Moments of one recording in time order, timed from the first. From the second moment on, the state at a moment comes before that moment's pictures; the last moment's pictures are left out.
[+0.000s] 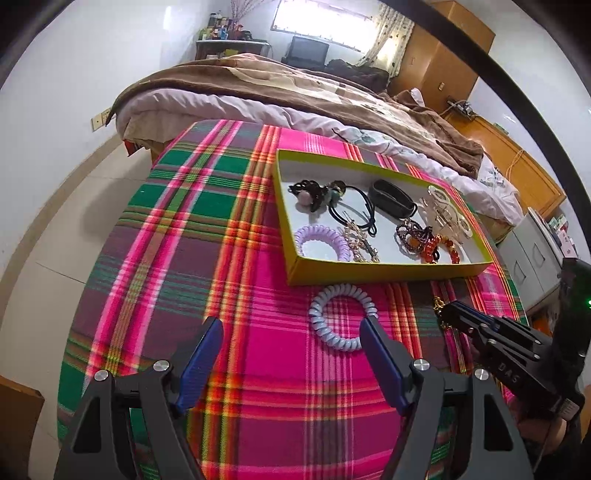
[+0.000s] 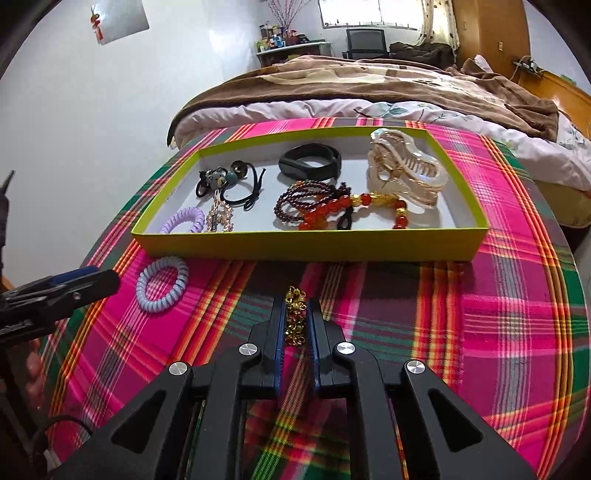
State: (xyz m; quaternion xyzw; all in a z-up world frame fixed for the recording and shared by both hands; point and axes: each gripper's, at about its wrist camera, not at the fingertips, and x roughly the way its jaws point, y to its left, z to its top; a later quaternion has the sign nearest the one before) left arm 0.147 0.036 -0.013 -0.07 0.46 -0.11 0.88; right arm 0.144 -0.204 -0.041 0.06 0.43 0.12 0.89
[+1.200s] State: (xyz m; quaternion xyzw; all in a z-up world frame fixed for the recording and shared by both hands) left arm 0.160 -0.007 -0.027 0.04 0.47 -0.08 0.88; right arm 0.122 -0.229 -0.017 0.08 0.39 0.13 0.91
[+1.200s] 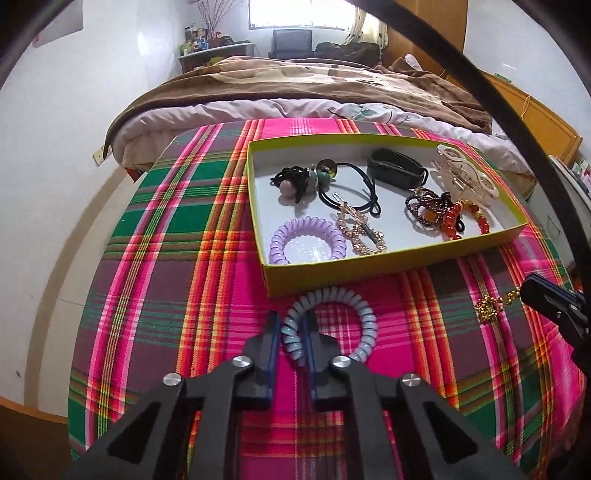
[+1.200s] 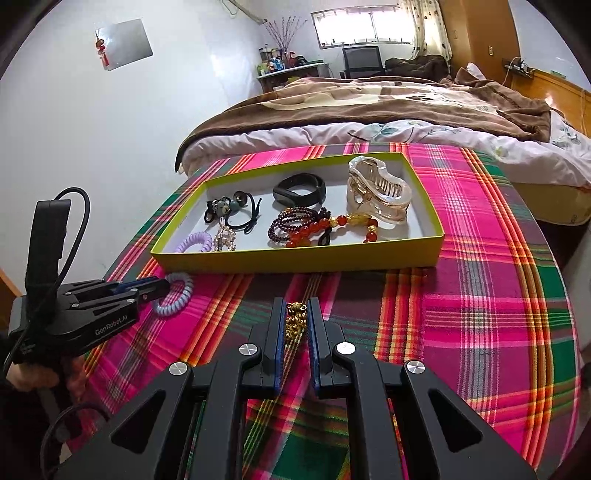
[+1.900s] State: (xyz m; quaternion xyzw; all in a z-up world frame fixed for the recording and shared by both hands) left arm 0.139 -0.006 0.014 0.02 0.42 -0.12 0.90; right arm 0.113 -0.222 0.006 0.07 0.37 0.14 0.92
